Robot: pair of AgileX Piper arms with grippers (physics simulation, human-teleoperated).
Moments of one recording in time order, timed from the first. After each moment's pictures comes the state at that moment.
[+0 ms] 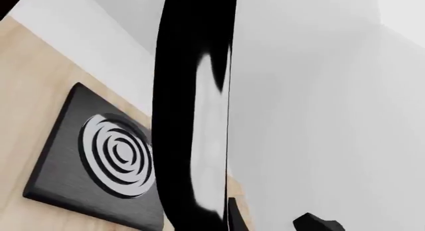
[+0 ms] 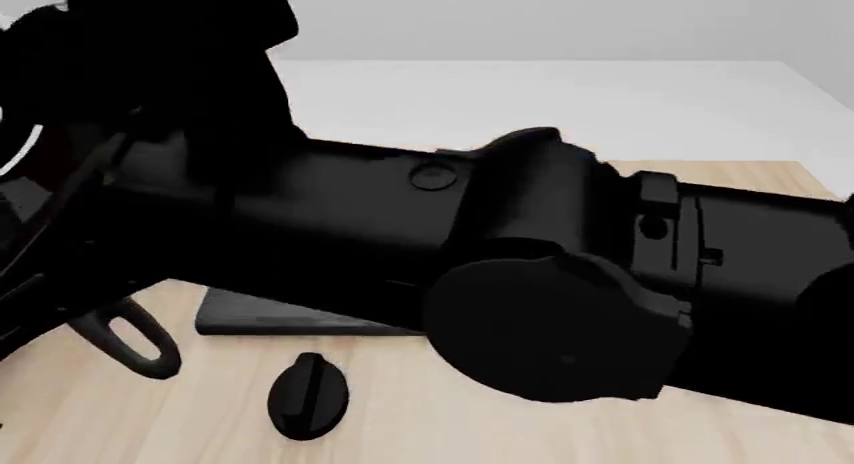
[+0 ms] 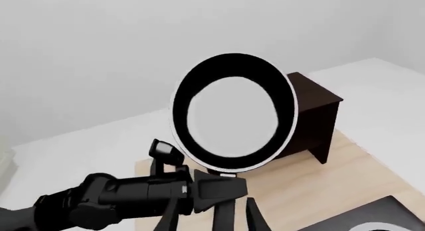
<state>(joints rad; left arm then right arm) -0.27 0.33 -0.49 0.24 -0.93 1.29 1.53 -1.40 0.01 0.09</state>
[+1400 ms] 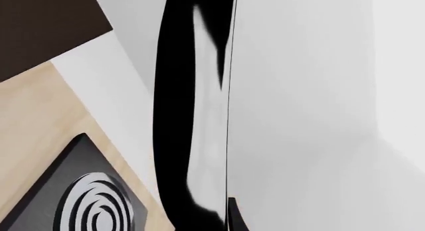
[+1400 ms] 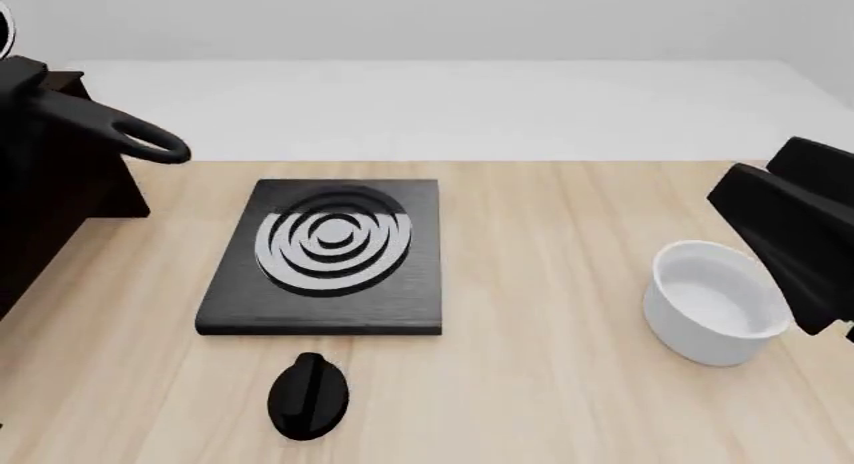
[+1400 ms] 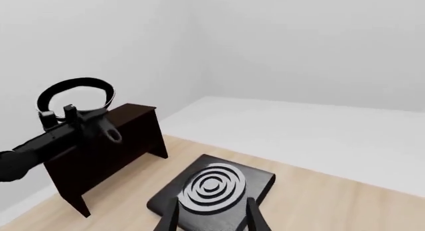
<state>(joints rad) -0.01 0.82 -0.64 -0.14 -1.06 0.62 0.42 -0.57 0.11 0.18</state>
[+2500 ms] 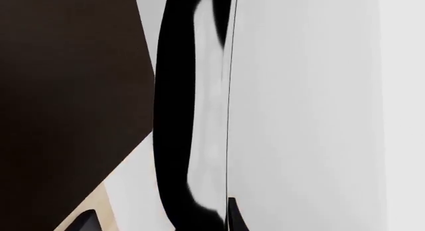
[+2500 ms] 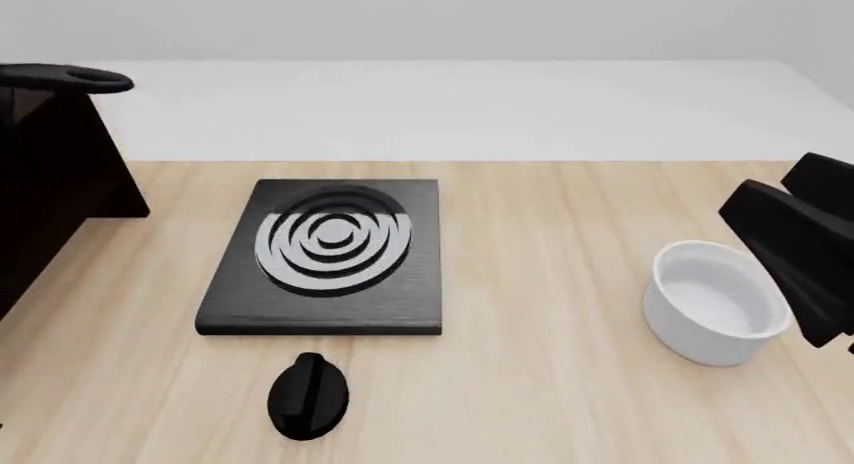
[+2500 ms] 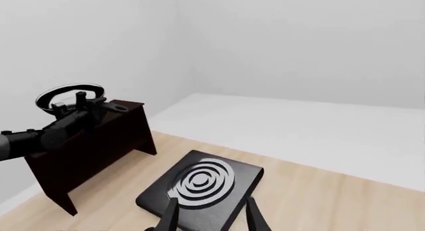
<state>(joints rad) 0.28 1.30 -0.82 -0.42 -1.31 0.58 0.38 -0.54 0.14 0.16</state>
